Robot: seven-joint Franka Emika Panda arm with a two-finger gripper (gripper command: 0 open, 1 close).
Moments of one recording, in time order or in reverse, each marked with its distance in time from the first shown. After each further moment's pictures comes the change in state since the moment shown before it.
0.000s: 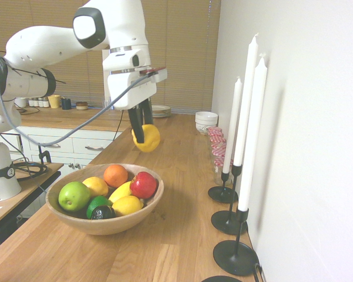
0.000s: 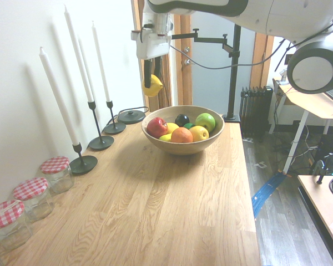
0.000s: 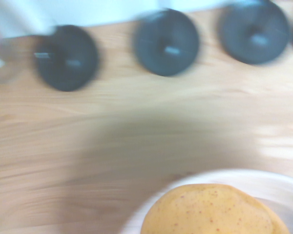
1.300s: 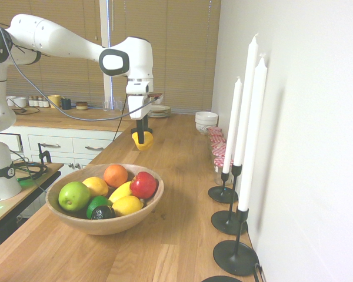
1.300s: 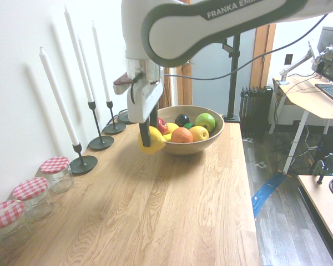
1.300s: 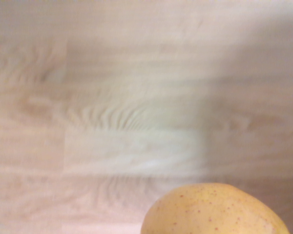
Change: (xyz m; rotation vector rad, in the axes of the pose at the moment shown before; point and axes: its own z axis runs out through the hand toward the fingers) arm -0.205 -0.063 0.109 -0.123 -0.044 -0.125
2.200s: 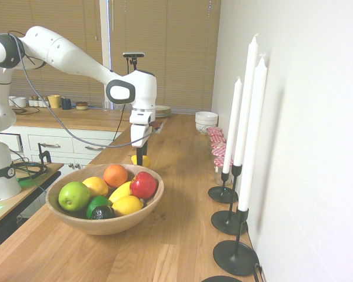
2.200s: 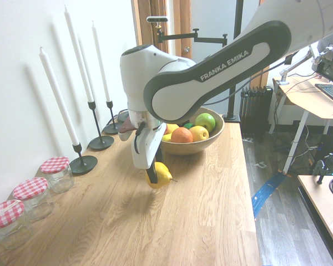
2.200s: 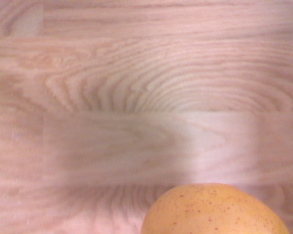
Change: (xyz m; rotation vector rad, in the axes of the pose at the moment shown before) arm -0.003 -0.026 0.097 -0.069 -0.037 0.007
